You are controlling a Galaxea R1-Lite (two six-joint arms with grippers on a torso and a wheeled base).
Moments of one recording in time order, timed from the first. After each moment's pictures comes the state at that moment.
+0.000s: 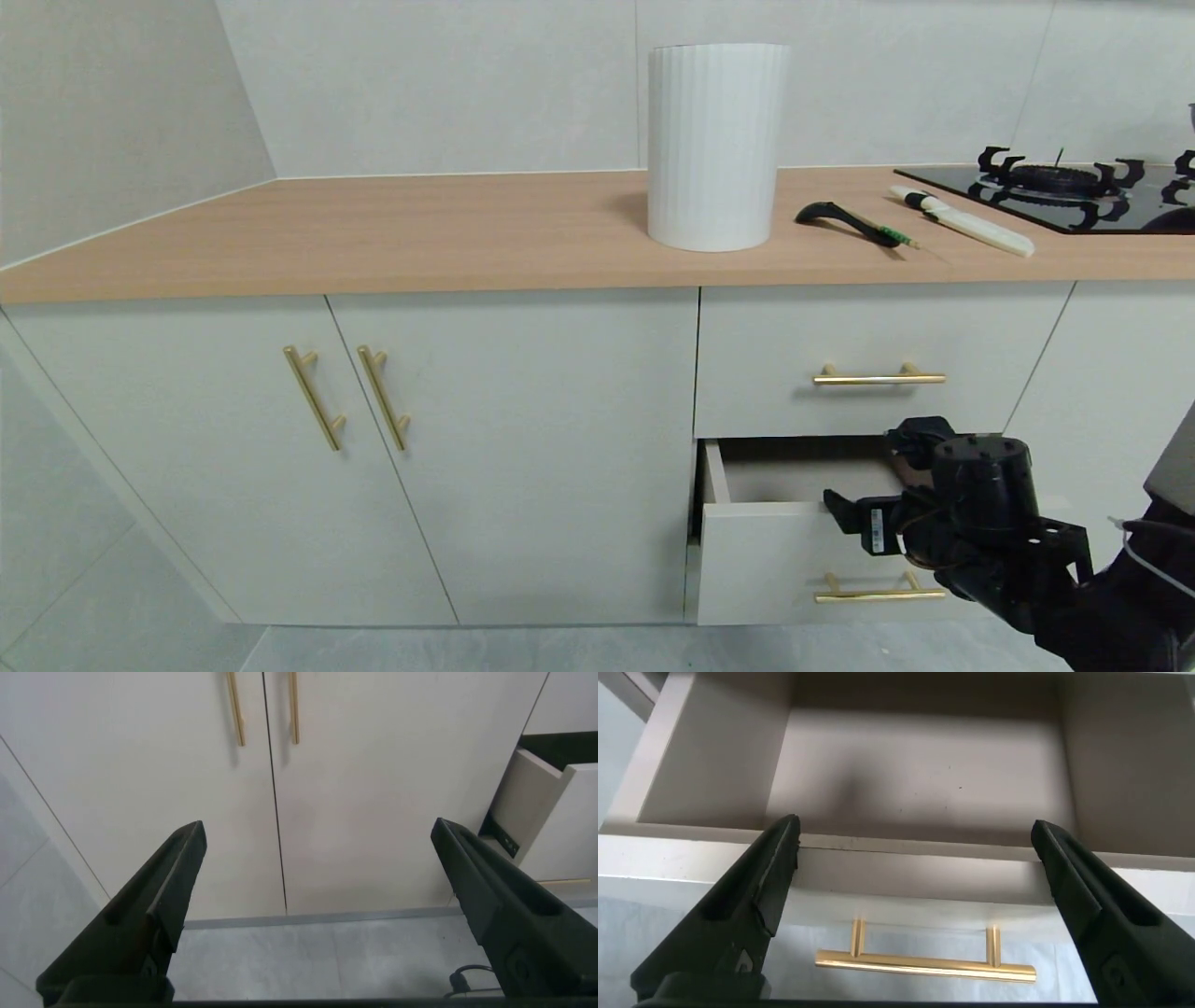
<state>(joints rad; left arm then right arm) 0.00 0.00 0.00 0.00 -0.04 0.02 0.39 2.01 -0.42 -1.08 -0.29 0.15</state>
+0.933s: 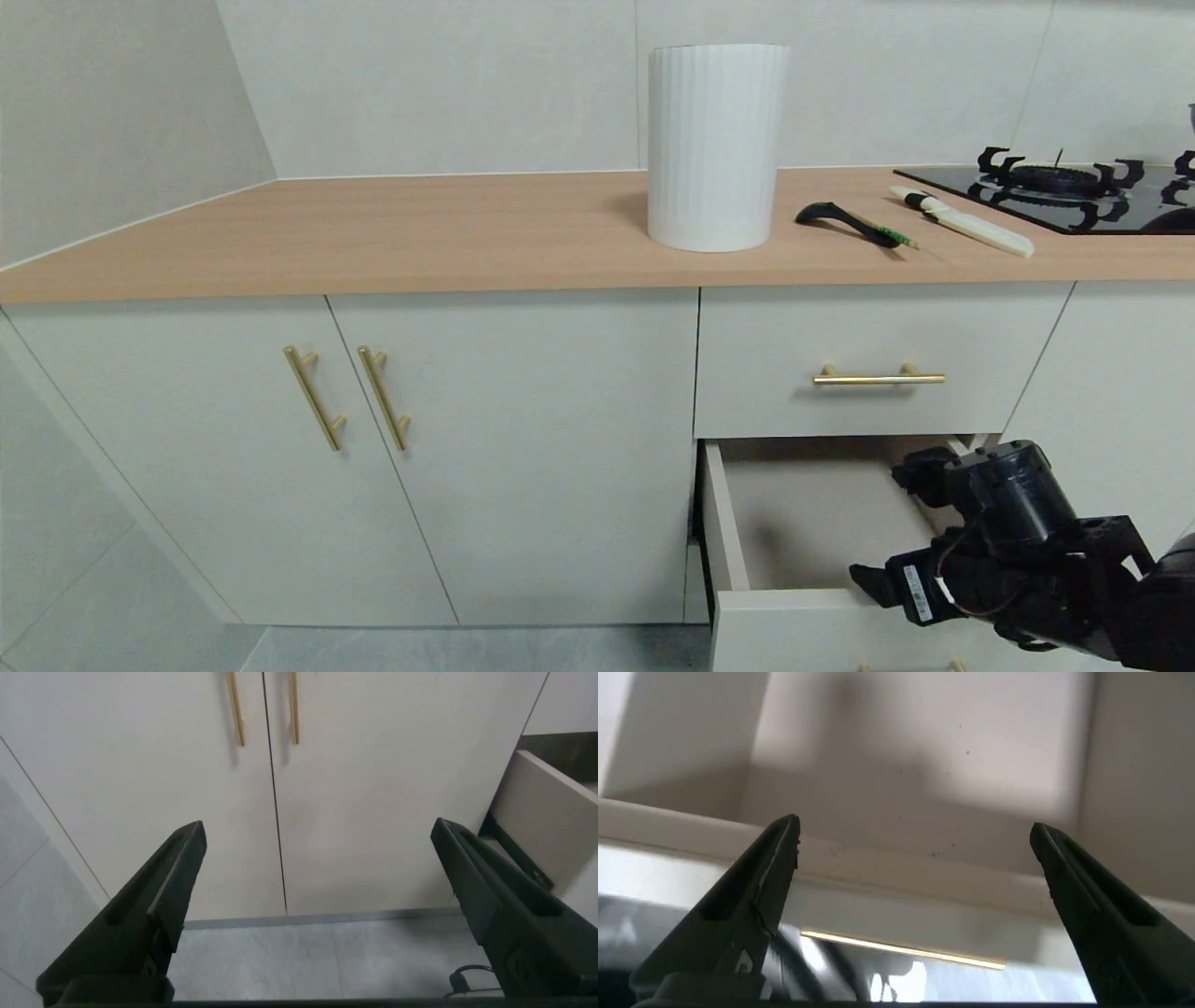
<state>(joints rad) 0.00 0.00 0.00 0.00 -0.04 0.02 0.45 1.77 -0.47 -0.43 -0.24 0.13</state>
